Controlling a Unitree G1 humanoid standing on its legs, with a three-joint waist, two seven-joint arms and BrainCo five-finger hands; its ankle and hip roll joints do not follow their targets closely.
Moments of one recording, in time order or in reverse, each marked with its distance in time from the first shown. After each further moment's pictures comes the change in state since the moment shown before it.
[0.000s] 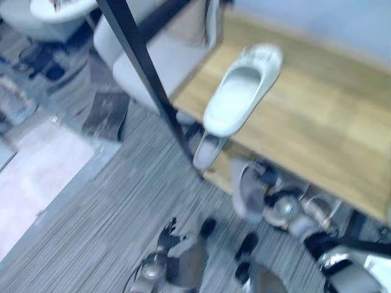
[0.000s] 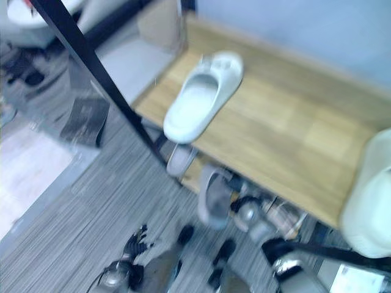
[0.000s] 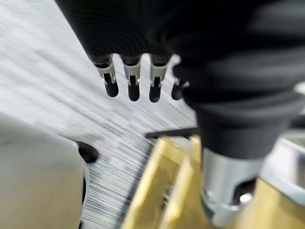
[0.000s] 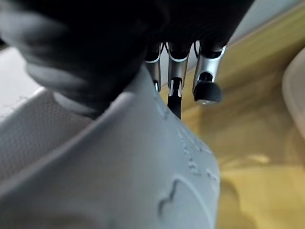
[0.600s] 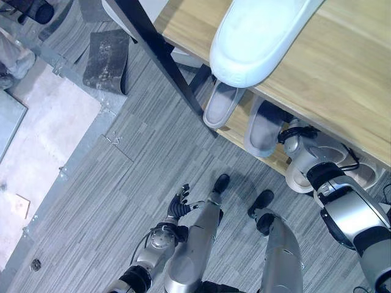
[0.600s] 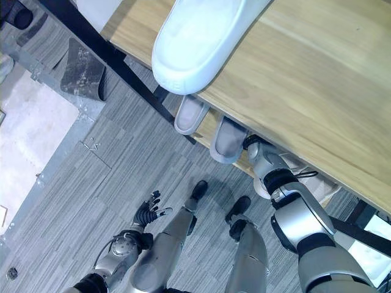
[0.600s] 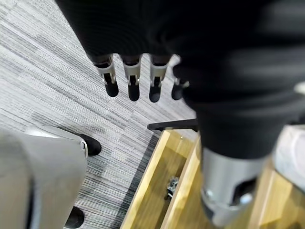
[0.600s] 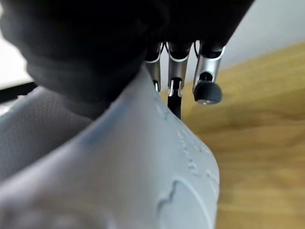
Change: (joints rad) left arm -0.108 0.043 -0.087 -0.102 -0.044 -0.048 0.002; right arm -0.448 -0.029 0.156 0.464 -0.048 0.061 -0.207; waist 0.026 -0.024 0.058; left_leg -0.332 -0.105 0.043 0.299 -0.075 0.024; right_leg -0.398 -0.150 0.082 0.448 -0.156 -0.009
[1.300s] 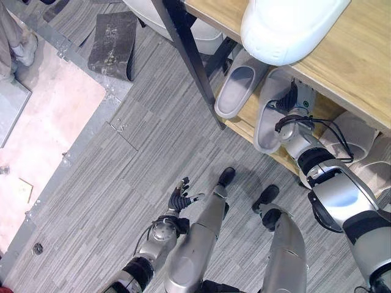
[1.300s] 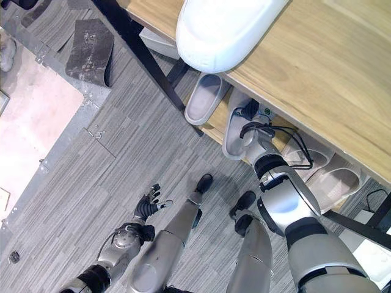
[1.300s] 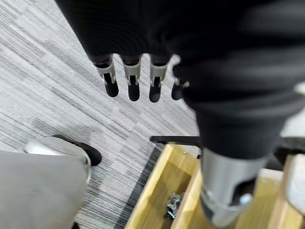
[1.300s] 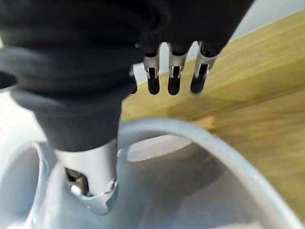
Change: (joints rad) left arm -0.061 -0.009 -0.016 0.056 -0.041 -0.004 0.027; right arm -0.133 0.091 -0.036 0.126 0.113 0.017 -0.051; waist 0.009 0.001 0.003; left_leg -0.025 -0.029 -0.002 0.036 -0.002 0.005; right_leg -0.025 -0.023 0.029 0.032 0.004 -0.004
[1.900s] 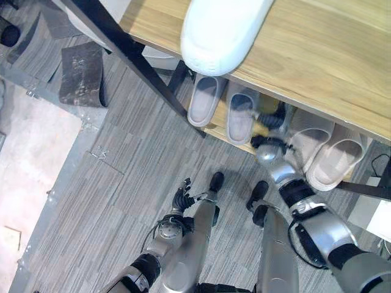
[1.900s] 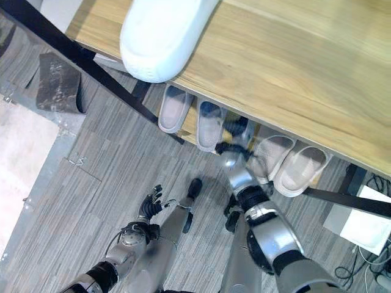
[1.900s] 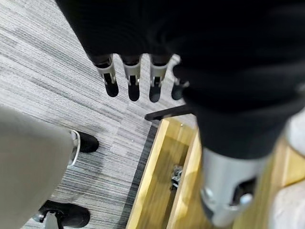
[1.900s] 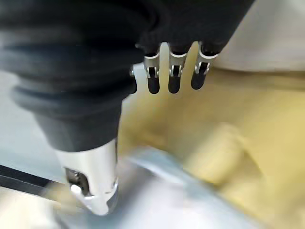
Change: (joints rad) left arm -0.064 -0.064 -0.018 0.127 0.002 0.010 0.048; right arm 0.326 0.213 -0.184 -0.193 0.299 -0.102 -0.043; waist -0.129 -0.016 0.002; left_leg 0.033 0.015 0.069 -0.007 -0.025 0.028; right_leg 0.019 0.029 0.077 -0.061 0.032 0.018
